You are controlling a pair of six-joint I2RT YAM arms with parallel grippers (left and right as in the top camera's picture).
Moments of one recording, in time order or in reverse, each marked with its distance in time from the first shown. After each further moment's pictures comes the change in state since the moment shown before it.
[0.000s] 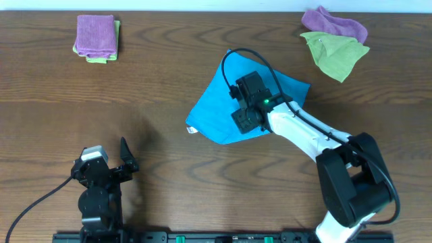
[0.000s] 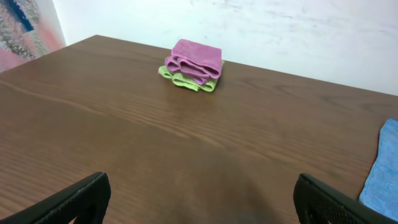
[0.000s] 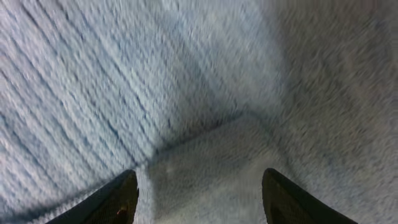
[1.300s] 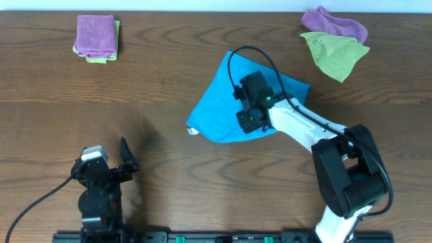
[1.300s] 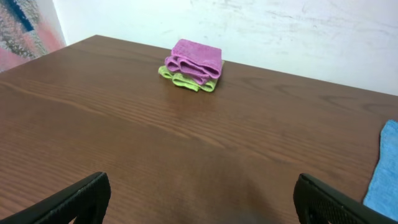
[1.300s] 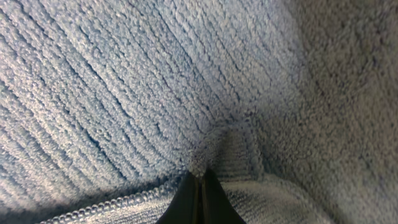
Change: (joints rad) left arm 0.000 0.000 0.000 0.000 0.000 0.000; right arm -0.040 0.057 0.020 -0.057 -0.071 0.046
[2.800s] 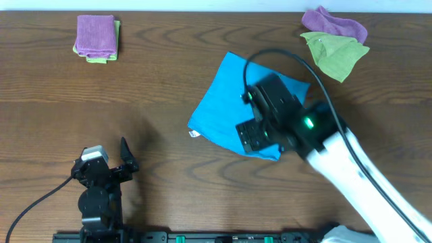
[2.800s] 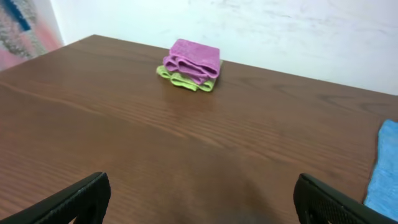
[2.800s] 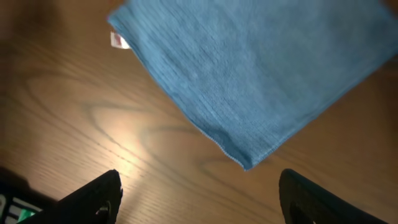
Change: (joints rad) left arm 0.000 0.000 0.000 0.000 0.020 -0.002; right arm 0.219 -0.569 0.182 -0.612 0.074 0.270
